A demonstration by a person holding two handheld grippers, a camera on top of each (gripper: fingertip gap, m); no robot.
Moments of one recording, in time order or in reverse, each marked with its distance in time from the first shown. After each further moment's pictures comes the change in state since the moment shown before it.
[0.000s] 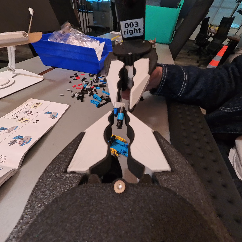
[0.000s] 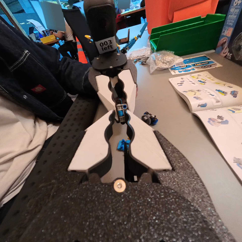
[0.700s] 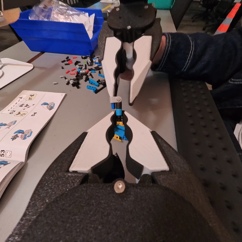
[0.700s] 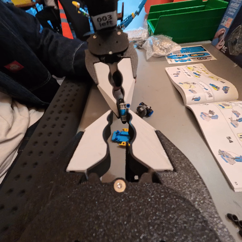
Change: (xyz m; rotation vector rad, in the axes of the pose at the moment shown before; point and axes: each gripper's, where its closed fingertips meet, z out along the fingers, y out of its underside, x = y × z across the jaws) left arm 0.001 0.027 -0.004 -0.163 0.042 0.081; right arm 0.003 0.018 0.005 -0.132 0.077 -0.100
